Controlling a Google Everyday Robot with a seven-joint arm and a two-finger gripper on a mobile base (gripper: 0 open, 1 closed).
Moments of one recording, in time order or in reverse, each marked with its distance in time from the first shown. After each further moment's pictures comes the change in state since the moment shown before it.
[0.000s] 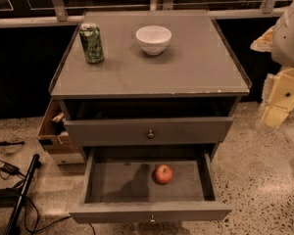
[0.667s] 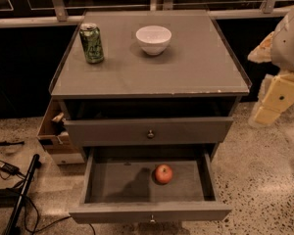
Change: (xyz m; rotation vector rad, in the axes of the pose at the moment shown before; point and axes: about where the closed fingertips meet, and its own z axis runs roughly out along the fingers) arm 0.000 0.001 0.005 0.009 -0.016 0.014
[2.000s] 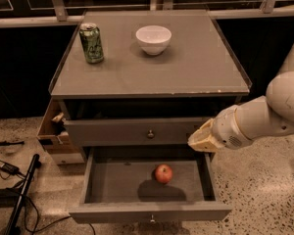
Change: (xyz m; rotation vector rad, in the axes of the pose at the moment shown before) arm -0.023 0.042 0.219 -0.152 -0.415 0.175
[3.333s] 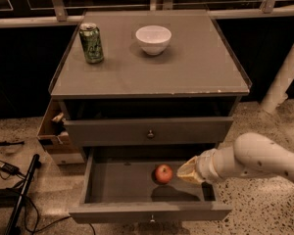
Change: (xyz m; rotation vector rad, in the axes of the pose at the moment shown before) arm 0.103 0.008 0.146 -0.026 -0.028 0.021
